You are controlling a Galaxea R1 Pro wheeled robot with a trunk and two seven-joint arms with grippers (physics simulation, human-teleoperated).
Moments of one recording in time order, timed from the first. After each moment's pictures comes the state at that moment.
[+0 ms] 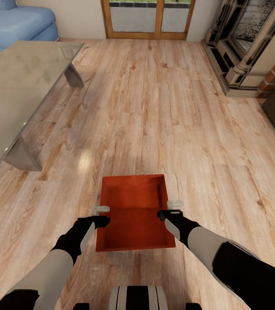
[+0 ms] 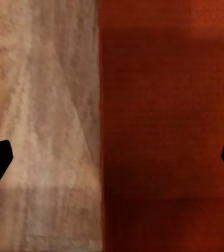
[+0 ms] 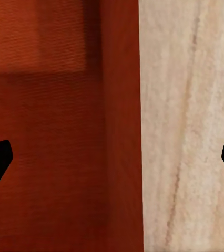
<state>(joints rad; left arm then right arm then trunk) -0.77 -0.07 0.00 -0.57 0.04 0.44 0.06 -1.02 0.13 0.92 -0.11 -0.89 0.12 -0.30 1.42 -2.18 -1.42</state>
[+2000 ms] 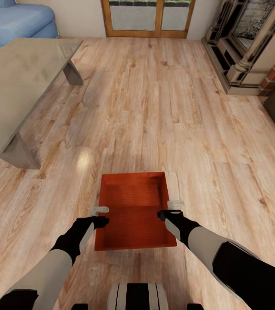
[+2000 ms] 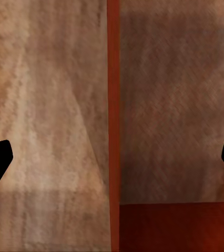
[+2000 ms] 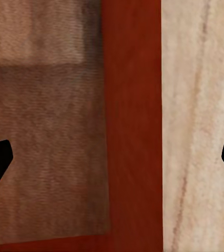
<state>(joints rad) -0.77 -0.06 0.00 -0.57 0.04 0.44 0.06 -1.02 0.13 0.92 -0.11 -0.89 0.12 -0.30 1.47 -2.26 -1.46</state>
